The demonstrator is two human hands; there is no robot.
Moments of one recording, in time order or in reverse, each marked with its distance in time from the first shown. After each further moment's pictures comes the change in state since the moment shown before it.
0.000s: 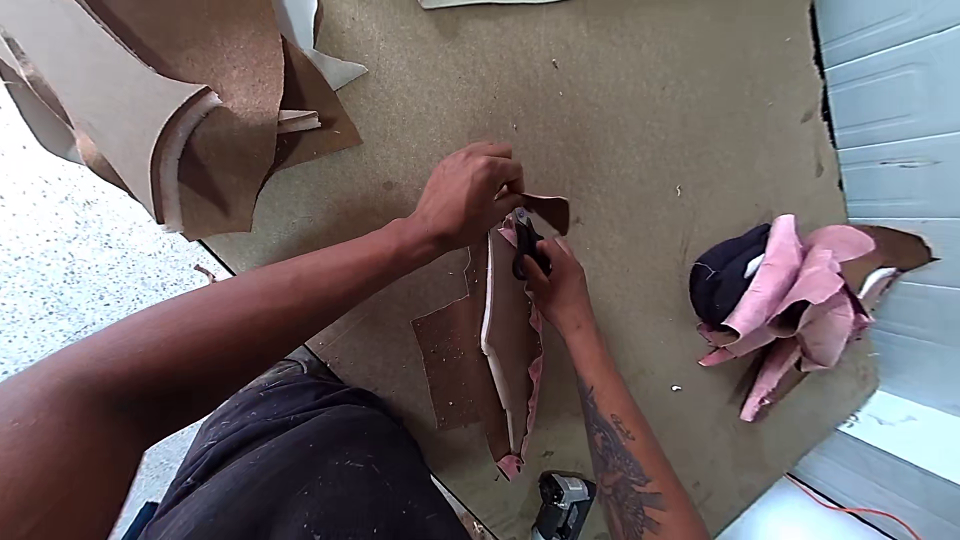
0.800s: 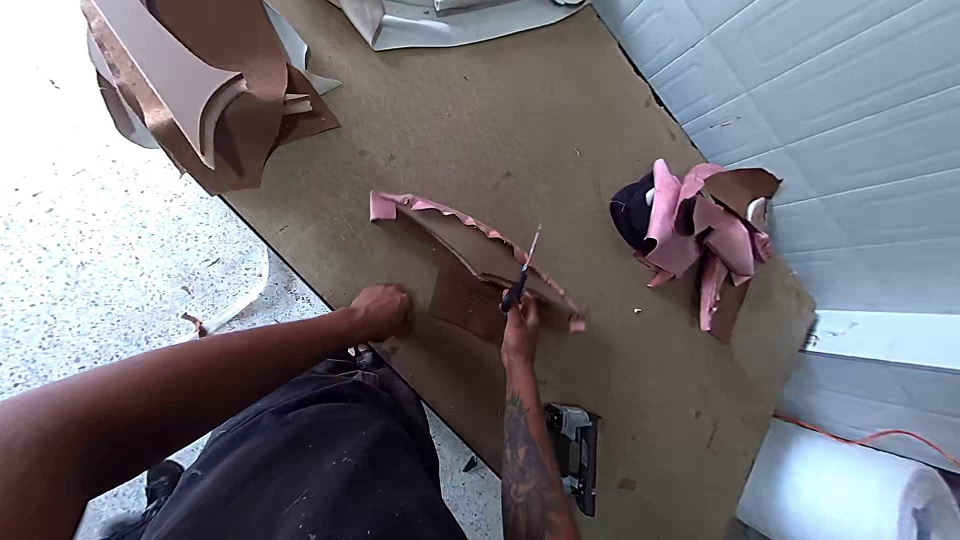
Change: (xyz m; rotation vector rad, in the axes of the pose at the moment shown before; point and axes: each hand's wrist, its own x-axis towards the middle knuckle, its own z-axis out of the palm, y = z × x) left_hand -0.288 0.077 0.089 0.415 -0.800 -0.245; right_hand -0.260 0.059 0.102 0.885 0.554 0.299
